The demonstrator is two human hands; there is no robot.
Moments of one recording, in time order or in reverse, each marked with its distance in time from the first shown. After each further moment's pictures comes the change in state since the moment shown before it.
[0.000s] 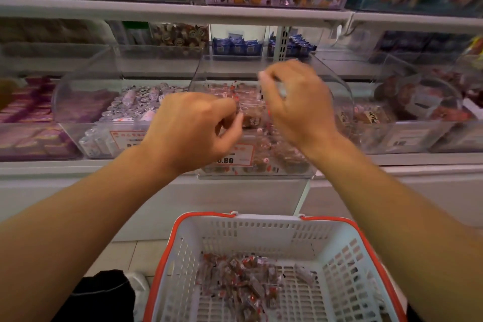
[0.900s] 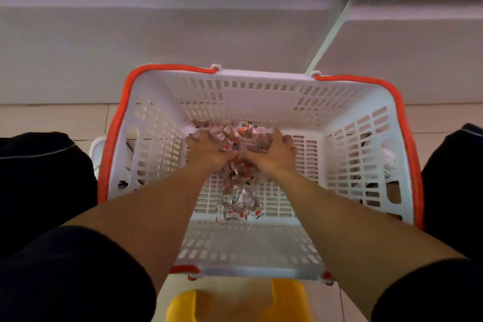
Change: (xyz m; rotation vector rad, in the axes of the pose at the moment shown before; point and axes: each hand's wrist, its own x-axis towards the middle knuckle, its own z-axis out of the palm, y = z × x) left_hand -0.305 0.120 0.296 -0.435 -1.079 -1.507; right_hand -0.417 0.040 0.139 0.069 -1.080 1.319
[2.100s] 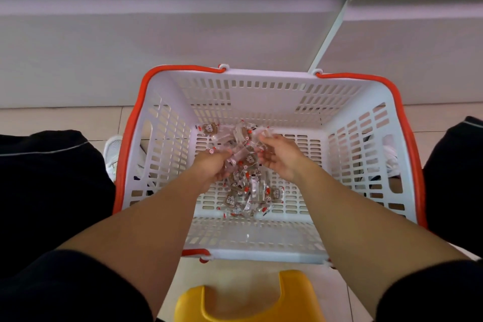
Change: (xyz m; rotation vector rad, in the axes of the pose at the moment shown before) left_hand -0.049 -0.013 -0.016 -0.820 -0.229 -0.205; right_hand -0.019 -0.003 -0.024 1.029 -0.422 0.160
